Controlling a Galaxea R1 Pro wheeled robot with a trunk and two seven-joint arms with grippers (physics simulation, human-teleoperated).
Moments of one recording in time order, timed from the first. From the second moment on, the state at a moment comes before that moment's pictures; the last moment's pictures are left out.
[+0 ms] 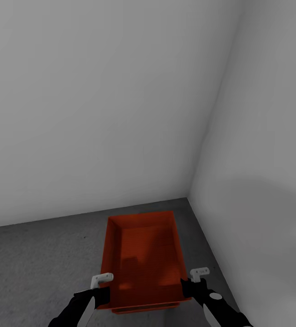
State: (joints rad) left arm -0.42 -0.09 0.11 -0.56 0.05 0.36 0.04; right arm -0.49 0.01 0.15 -0.36 -0.09 -0.05 0.12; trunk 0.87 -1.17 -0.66
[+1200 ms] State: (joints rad) left arm -0.42 -0.09 0.11 -0.56 0.05 0.36 0.04; right arm -0.49 0.01 0.15 -0.36 -0.09 -0.04 0.12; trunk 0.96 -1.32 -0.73
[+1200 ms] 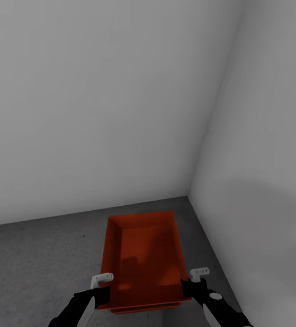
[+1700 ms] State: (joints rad) left arm -0.42 -0.09 0.11 -0.56 0.05 0.36 0.04; right arm -0.49 0.01 0.15 -0.36 -0.09 -0.04 0.13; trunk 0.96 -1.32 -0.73
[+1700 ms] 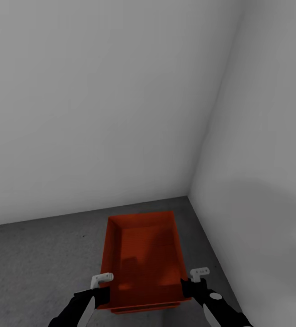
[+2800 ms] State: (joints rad) left arm -0.42 -0.09 0.11 -0.56 0.05 0.36 0.04; right arm -0.49 0.01 0.15 -0.36 -0.09 -0.05 0.12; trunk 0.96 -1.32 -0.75
